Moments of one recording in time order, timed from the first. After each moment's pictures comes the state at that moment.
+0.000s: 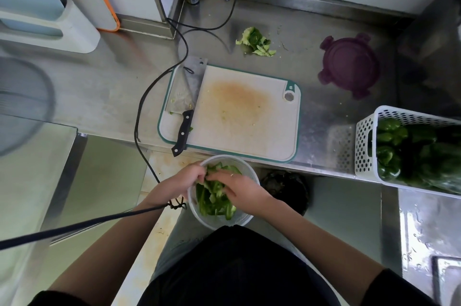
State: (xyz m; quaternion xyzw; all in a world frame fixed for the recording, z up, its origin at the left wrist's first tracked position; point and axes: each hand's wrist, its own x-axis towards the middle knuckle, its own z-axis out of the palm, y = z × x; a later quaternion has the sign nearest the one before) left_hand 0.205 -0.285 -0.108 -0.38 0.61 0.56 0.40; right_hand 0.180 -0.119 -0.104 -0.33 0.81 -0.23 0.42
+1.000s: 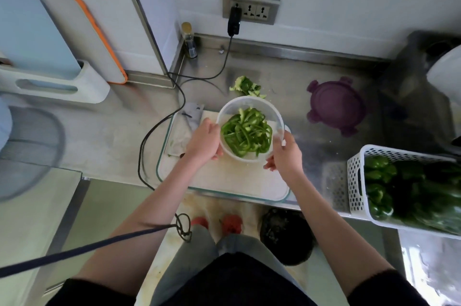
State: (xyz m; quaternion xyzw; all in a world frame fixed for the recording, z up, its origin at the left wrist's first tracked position) left_hand 0.069 -0.280 -0.040 -0.30 0.78 0.54 0.12; right_hand 0.035 -0.091 -0.068 0.14 0.83 -0.50 0.19
